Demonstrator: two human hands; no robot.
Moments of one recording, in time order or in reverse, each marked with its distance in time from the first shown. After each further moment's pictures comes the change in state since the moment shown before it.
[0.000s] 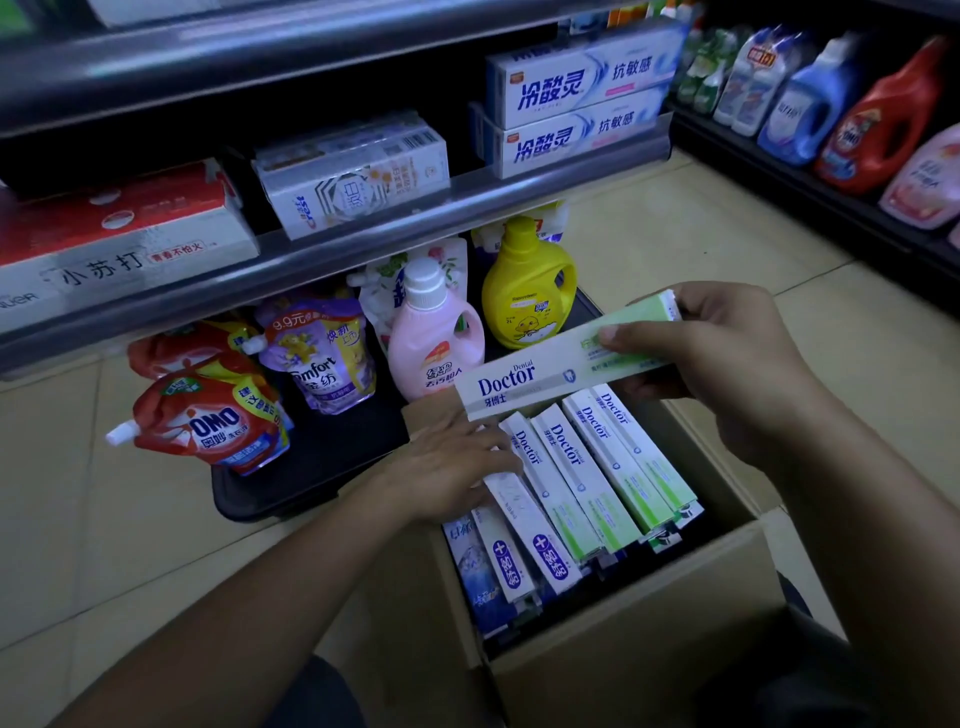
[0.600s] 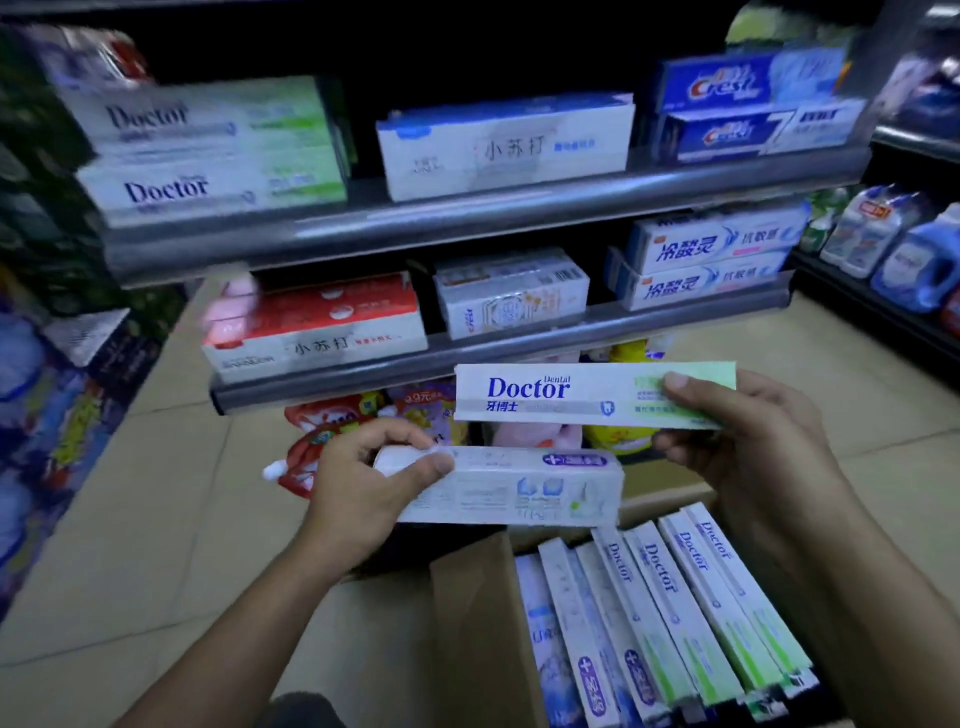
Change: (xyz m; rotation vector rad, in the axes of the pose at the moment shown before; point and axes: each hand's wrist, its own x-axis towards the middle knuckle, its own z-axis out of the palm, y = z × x) left_hand -0.144 -0.013 -0.124 -0.796 1.087 -0.597; right_hand 0.004 -0.038 0.070 0.391 -0.128 -0.061
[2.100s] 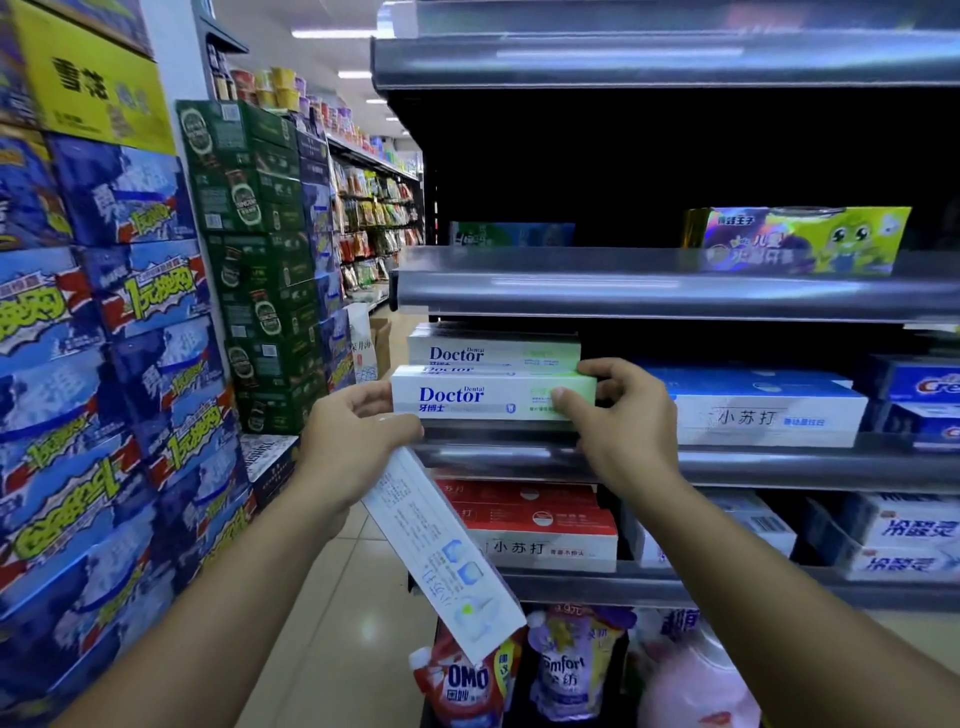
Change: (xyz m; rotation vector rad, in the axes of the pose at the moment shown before) left_hand 0.126 0.090 -0.225 -0.023 0.410 -0.167; right_hand 0.099 -0.046 0.305 -0.523 -0.077 -0.568
